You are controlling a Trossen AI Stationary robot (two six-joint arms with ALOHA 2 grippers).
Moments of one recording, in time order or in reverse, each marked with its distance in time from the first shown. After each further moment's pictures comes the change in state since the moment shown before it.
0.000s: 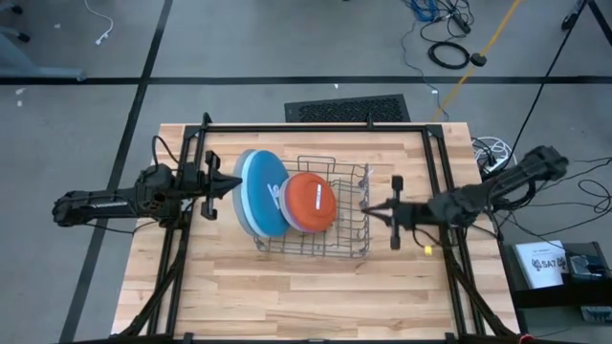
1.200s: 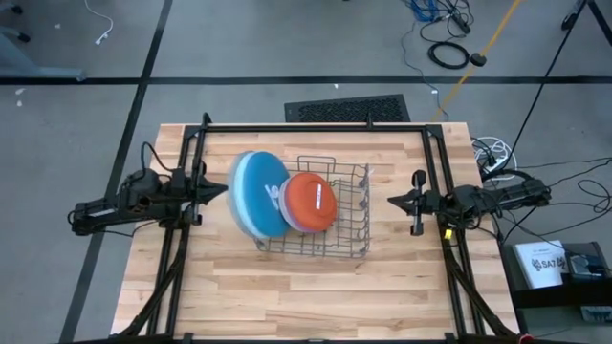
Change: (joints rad) left arm 0.000 -0.376 -0.006 -0.457 0.003 0.010; right arm -0.192 -0.876 -0.550 -0.122 -0.169 0.137
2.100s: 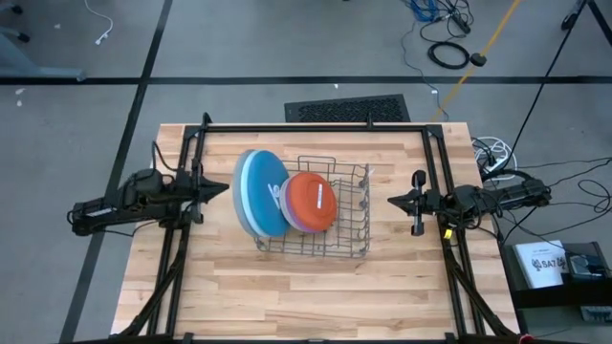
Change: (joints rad) left arm -0.001 -0.002 0.048 -0.184 -0.089 -0.008; right arm 0.000 0.000 0.000 -0.002 -0.003 0.027
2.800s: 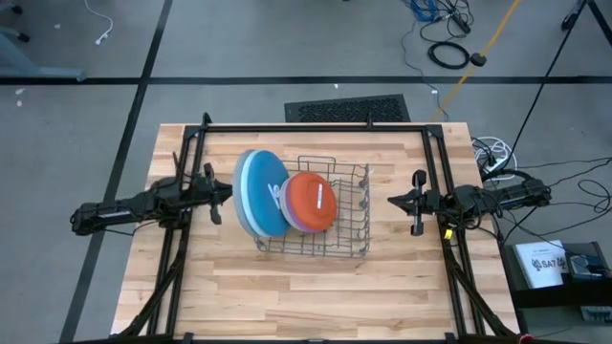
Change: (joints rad) left arm 0.000 0.000 -0.251 0.222 -0.107 0.028; right arm 0.000 0.000 0.000 0.000 0.004 -0.023
